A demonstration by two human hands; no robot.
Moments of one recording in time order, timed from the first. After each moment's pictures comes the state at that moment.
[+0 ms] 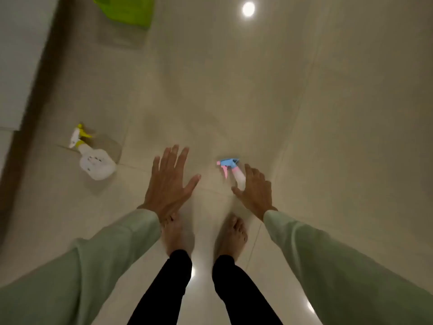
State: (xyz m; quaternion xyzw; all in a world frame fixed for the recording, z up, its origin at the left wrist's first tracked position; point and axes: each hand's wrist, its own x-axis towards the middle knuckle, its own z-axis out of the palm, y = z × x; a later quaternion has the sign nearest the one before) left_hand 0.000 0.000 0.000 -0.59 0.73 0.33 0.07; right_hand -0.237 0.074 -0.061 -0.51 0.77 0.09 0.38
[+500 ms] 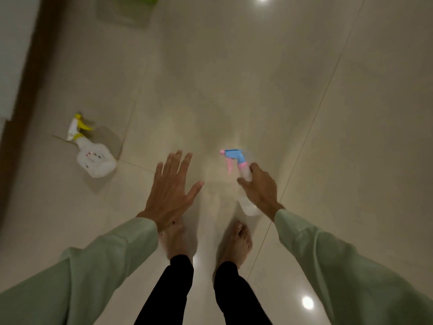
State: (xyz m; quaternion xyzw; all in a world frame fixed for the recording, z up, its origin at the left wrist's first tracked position) left_hand 0.012 -0.001 -0.033 -0.60 0.71 0.37 0.08; right_hand -0.234 0.029 -0.089 -0.46 0.79 0.05 0.41
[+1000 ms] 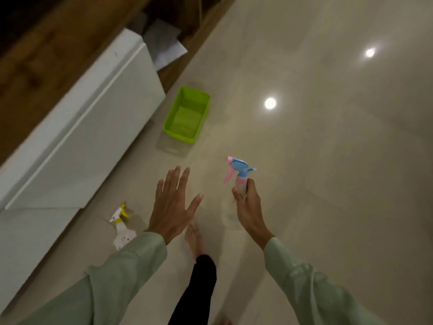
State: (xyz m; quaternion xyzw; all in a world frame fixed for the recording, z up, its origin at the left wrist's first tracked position) left_hand 0.006 -0.236 0.167 -0.68 0.67 0.27 -0.07; right_hand -0.203 -0.246 0.147 -0.42 0.72 -0.27 0.48
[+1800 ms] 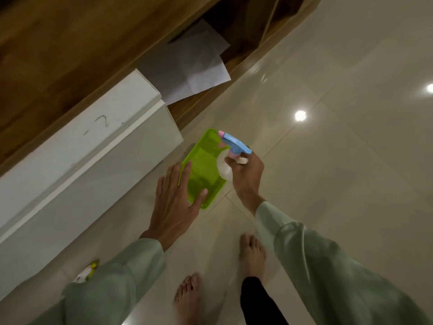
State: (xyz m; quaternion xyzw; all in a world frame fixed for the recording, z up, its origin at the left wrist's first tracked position) left_hand 0.060 -0.566 0.044 -0.78 0.54 0.30 -0.09; right_hand -0.088 -0.685 -0.007 -0.48 0.68 -0.32 0.46
